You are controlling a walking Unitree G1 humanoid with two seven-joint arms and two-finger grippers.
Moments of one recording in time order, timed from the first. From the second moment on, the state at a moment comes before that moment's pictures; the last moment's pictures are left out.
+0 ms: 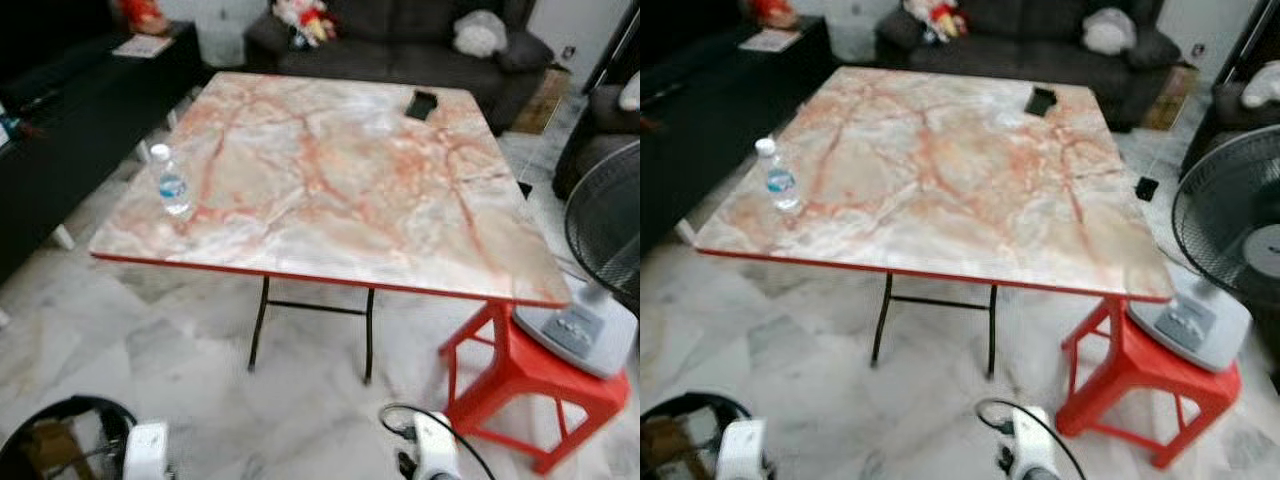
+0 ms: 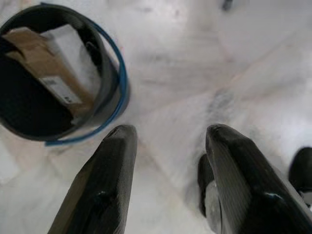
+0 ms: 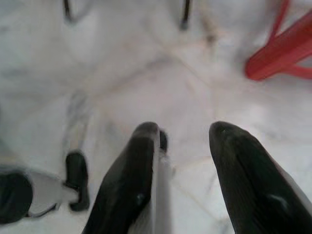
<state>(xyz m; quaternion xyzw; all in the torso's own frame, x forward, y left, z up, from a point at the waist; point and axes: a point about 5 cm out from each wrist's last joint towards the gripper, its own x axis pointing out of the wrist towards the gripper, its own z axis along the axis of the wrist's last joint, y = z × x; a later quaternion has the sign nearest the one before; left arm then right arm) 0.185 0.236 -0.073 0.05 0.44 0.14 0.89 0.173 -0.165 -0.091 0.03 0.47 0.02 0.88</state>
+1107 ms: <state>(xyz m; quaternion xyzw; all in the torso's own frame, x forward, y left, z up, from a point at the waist) 0.282 0.269 0.032 0.14 0.10 0.18 0.97 0.298 -0.153 0.003 0.02 0.20 0.04 0.98</state>
